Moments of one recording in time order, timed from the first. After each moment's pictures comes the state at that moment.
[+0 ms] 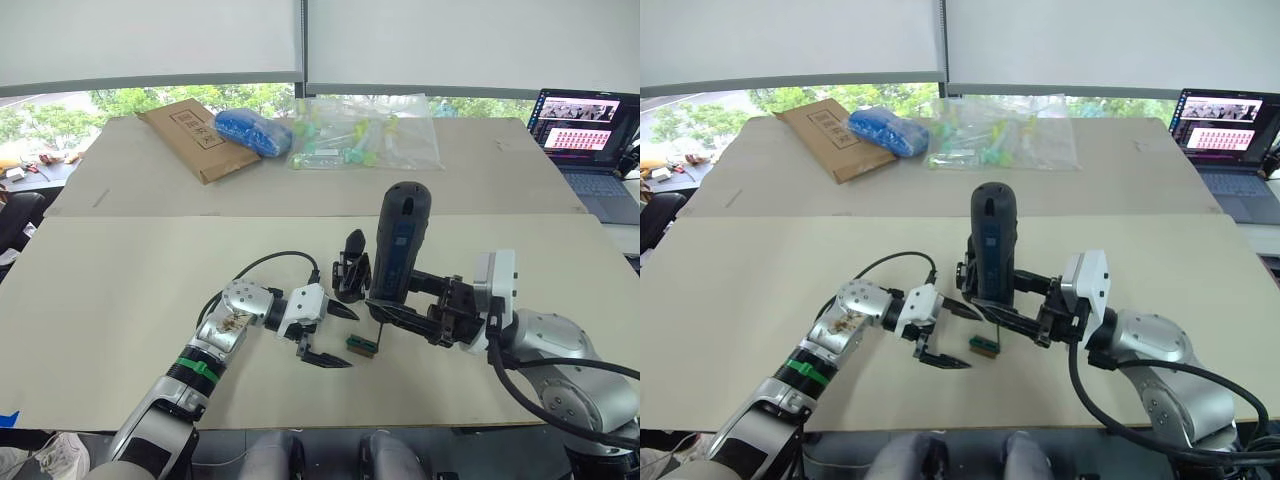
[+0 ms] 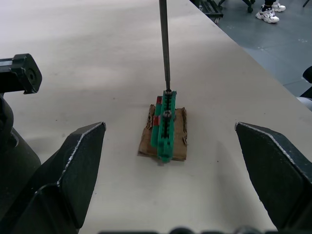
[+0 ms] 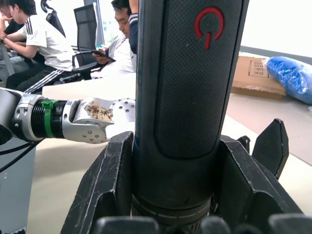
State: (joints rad) left arm -0.56 0.36 -0.36 0.33 -0.16 -0.07 -1.40; right arm -0.09 -0.61 -0.08 -0.62 0.69 0.41 0.83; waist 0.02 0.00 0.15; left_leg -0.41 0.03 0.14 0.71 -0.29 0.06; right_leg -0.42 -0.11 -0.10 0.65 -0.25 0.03
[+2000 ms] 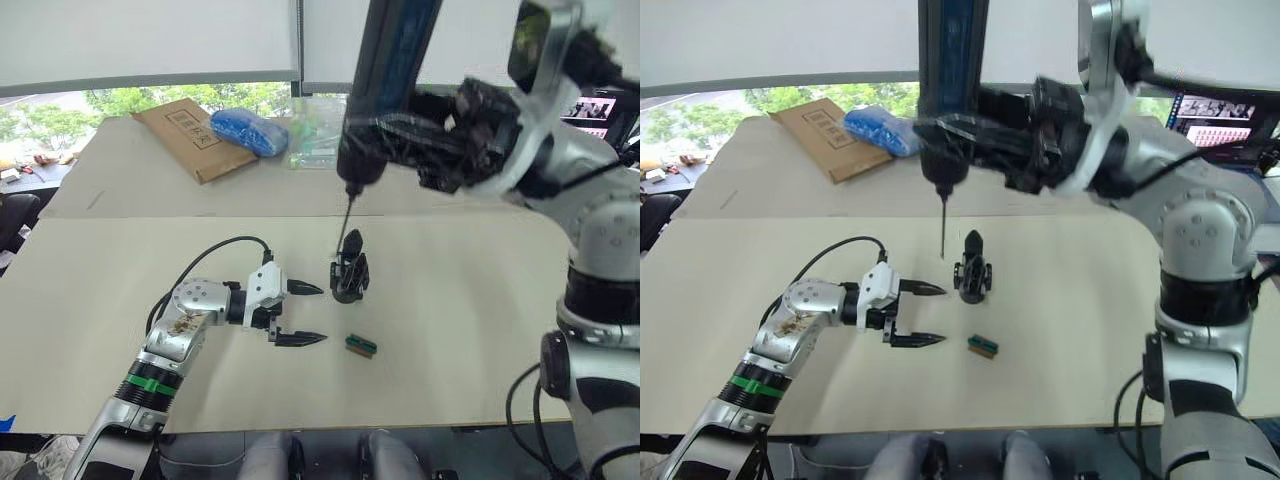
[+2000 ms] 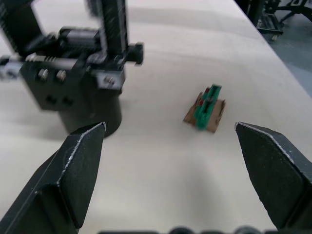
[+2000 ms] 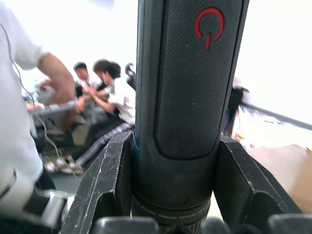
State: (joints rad) left arm -0.44 0.52 -0.21 0.10 -0.28 0.13 -1.25; right arm -1.04 -0.59 -0.06 -0.16 1.15 0.81 0.80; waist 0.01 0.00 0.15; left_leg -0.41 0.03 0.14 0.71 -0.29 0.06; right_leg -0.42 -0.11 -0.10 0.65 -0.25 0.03
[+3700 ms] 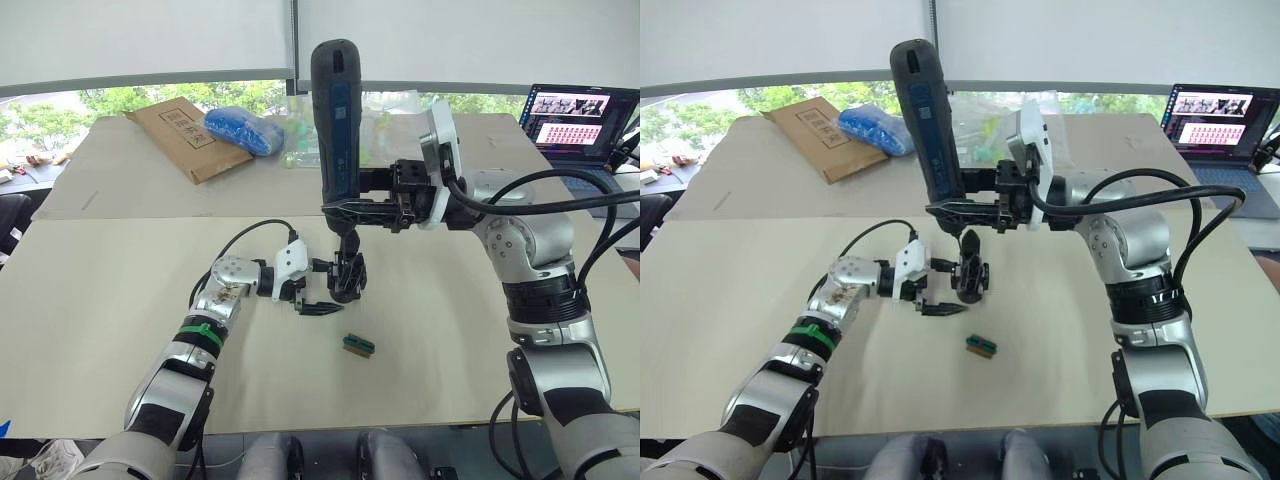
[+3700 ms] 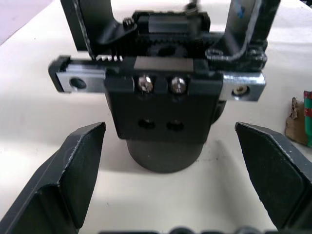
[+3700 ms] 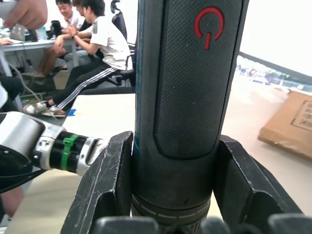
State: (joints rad) left arm -0.76 0.31 -0.21 0.72 -0.12 -0.18 -1.26; right arm -0.93 -0.50 0.08 0.07 0.59 0.51 1.17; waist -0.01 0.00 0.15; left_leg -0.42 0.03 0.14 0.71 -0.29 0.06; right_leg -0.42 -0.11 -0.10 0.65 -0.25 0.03
